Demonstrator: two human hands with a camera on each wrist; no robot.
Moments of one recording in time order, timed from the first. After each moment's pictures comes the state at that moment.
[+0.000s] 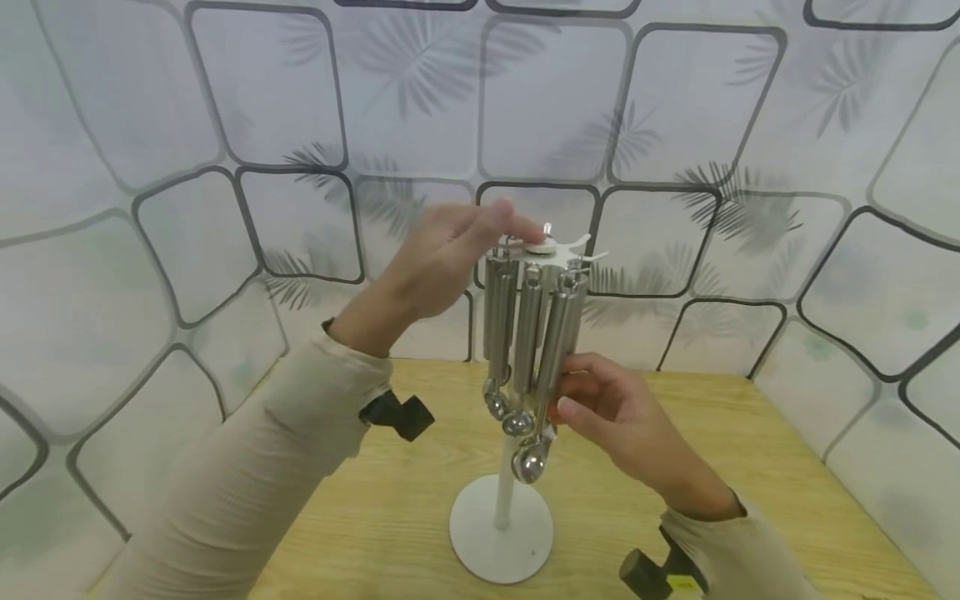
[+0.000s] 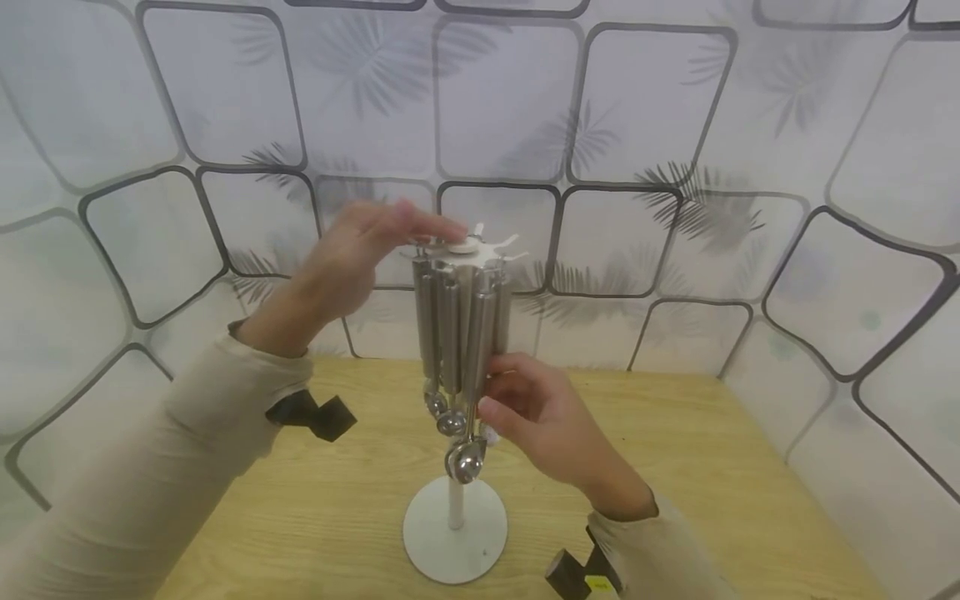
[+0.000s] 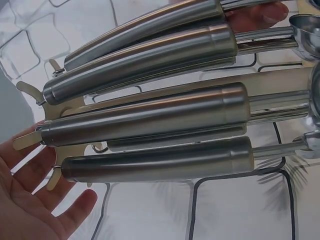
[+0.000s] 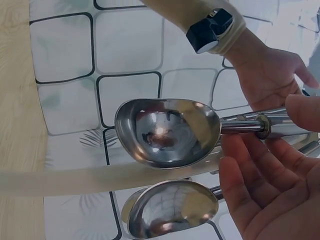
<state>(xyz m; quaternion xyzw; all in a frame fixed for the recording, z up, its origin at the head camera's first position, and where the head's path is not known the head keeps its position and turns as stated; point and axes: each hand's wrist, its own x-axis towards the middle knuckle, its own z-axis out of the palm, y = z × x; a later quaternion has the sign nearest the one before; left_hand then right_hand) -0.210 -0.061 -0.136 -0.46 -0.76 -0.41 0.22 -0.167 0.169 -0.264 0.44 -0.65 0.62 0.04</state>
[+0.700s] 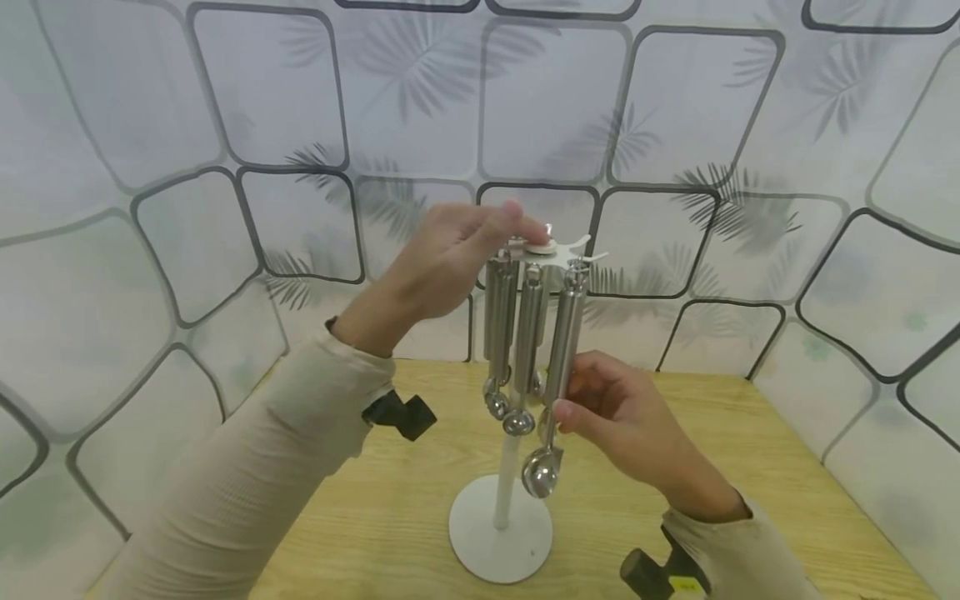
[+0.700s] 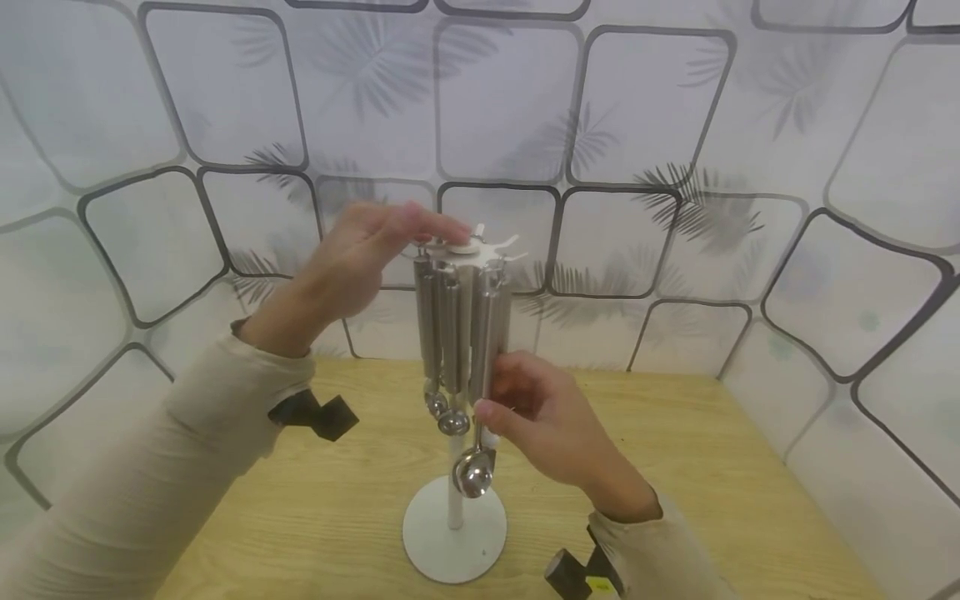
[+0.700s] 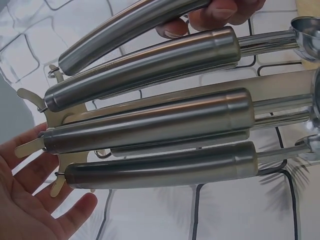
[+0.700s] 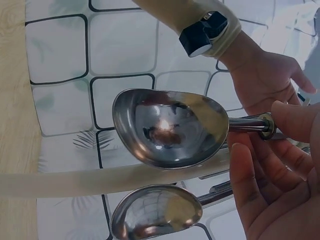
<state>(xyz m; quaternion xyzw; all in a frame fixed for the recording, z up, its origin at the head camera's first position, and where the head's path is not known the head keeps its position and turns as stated) -0.206 -0.059 -0.134 -0.47 -0.77 -0.38 0.23 -0.161 0.167 -0.259 0.44 -0.67 0.59 0.10</state>
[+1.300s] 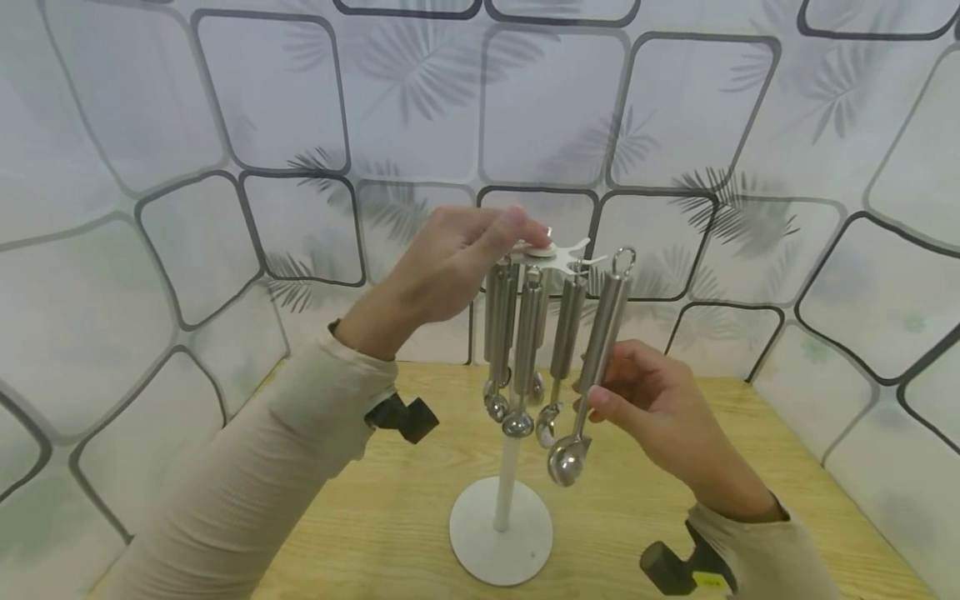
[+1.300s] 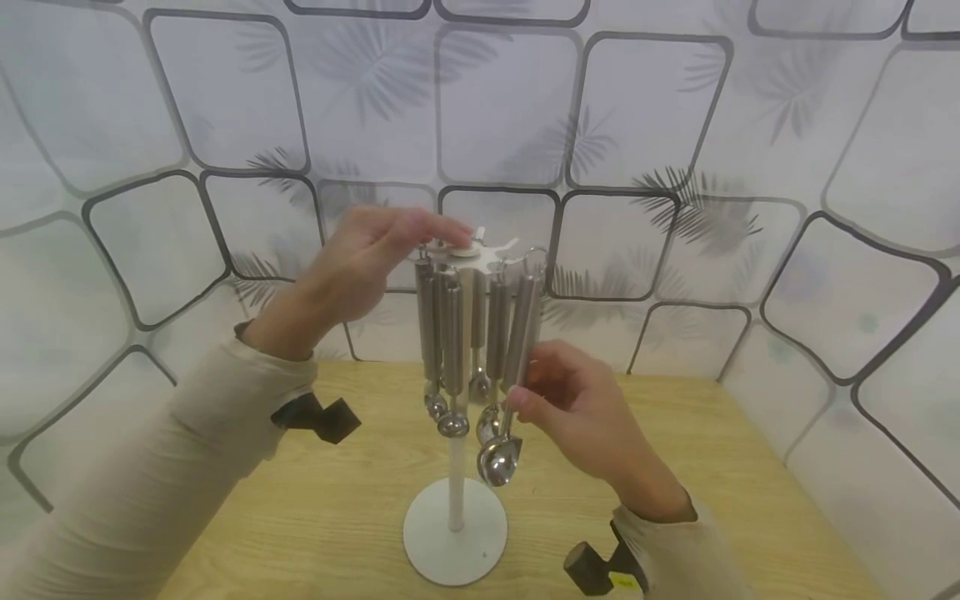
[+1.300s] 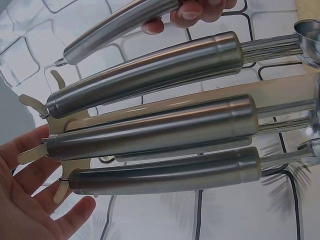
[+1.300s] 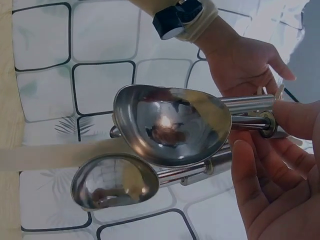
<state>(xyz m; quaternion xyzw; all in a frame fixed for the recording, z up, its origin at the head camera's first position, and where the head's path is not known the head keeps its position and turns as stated) -0.203 -0.057 -0.134 -0.46 -0.77 -0.38 0.23 -0.155 0.190 -0.248 0.40 -0.70 0.58 0.14</state>
